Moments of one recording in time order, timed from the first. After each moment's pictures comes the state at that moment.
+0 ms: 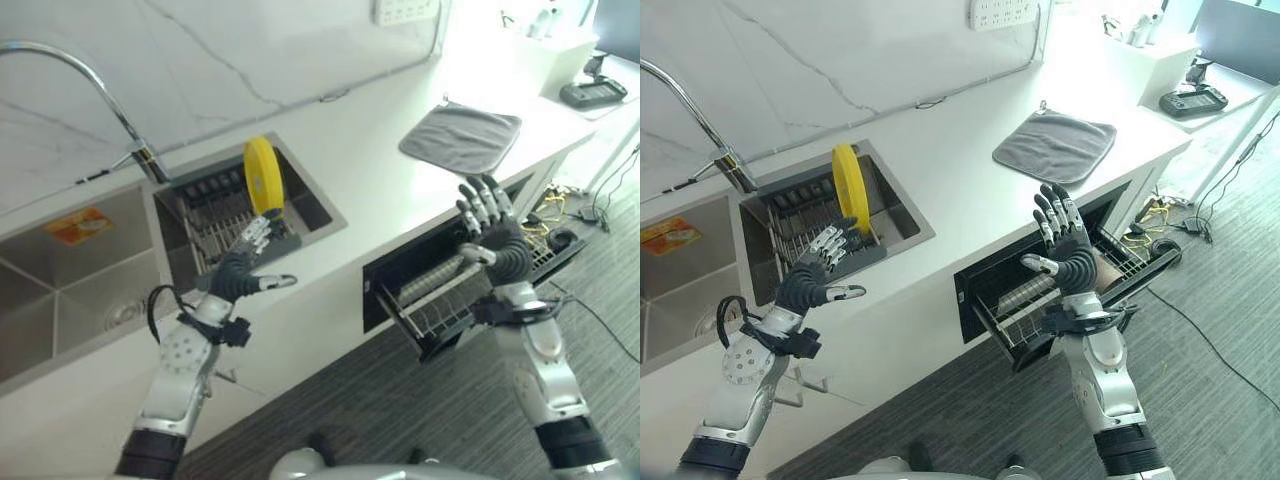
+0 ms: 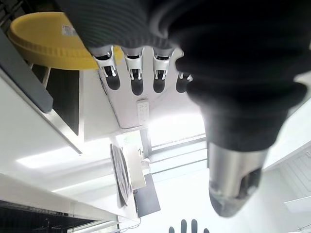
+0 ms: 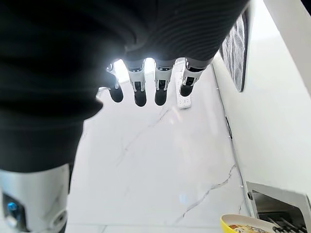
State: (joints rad) left arm 0.02 0.43 -0.04 -0.08 -0.29 -0.30 -0.24; right arm -0.08 -0.38 0.10 -0.09 0.51 -0.36 0.10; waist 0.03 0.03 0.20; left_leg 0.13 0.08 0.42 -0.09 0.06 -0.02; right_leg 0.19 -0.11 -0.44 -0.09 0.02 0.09
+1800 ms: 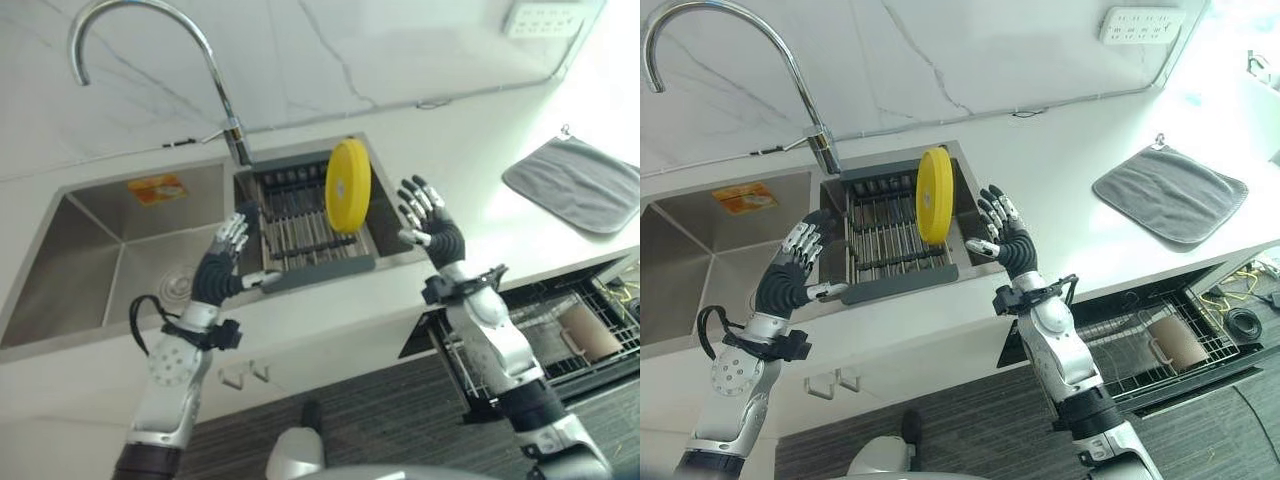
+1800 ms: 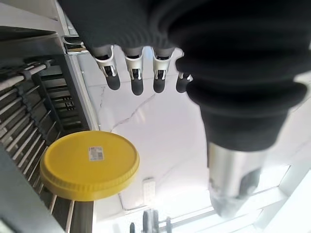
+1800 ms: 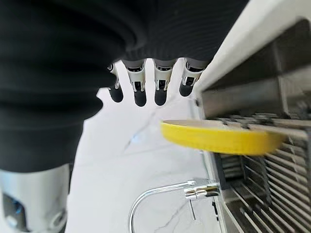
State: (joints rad) left arm 0.07 0.43 0.01 -0.12 -0.30 -0.35 -0.15; right arm -0.32 -0.26 0.26 0.09 0.56 -0.10 0.00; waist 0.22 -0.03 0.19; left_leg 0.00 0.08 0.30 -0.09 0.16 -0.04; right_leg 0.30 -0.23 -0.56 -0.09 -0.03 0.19
